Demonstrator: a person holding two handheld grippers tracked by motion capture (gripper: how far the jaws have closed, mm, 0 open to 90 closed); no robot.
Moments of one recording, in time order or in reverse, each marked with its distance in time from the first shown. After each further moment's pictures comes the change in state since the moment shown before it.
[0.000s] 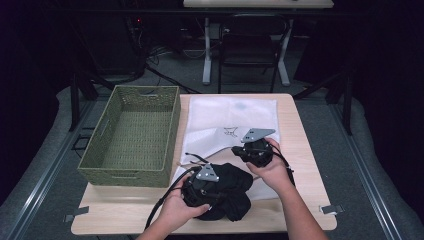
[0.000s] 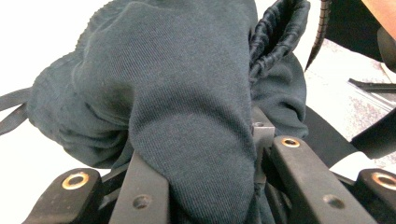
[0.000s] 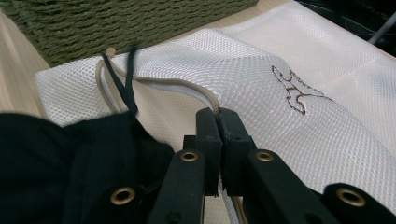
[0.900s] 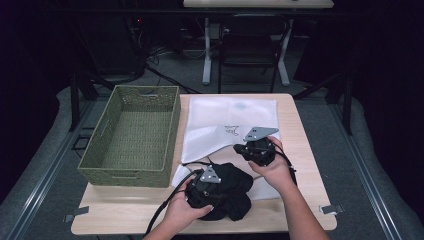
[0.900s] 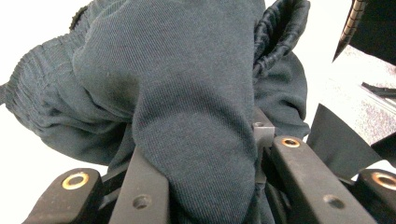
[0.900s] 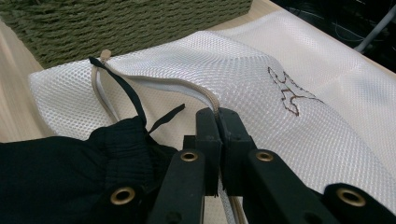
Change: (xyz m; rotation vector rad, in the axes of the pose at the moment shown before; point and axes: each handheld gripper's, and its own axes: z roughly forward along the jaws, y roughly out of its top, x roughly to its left) left arm 0.008 -0.013 0.021 -0.001 0.017 -0.045; right arm -0.002 0.003 -0.009 -0.022 -0.023 -0.001
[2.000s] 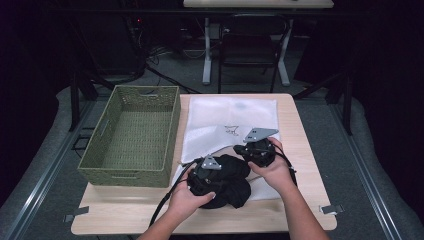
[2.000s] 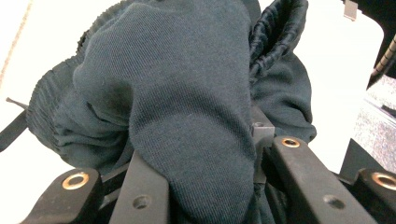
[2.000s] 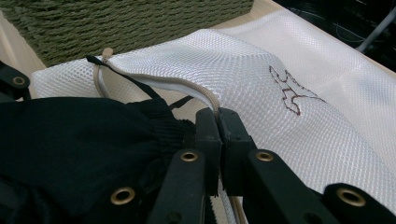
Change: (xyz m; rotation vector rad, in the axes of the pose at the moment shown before) left arm 0.019 0.023 0.004 -0.034 0.070 -0.046; right arm 0.002 -0.002 0.000 0.004 0.002 -0.007
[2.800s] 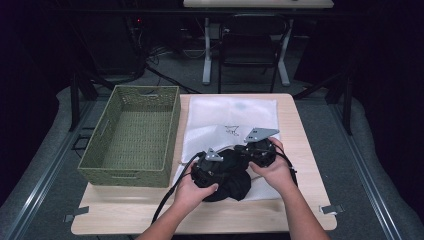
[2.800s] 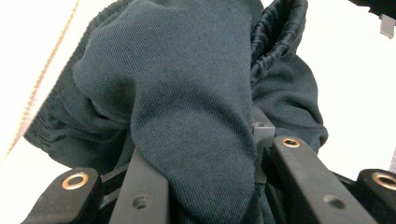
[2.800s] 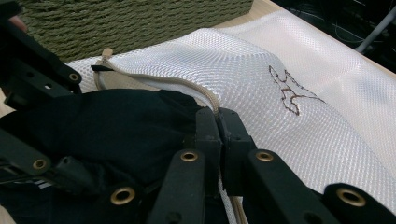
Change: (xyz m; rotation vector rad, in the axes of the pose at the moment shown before) left arm 0.016 0.010 0.018 -0.006 0.052 -0.056; right arm -0.001 -0.001 -0.001 -0.004 -0.002 -0.002
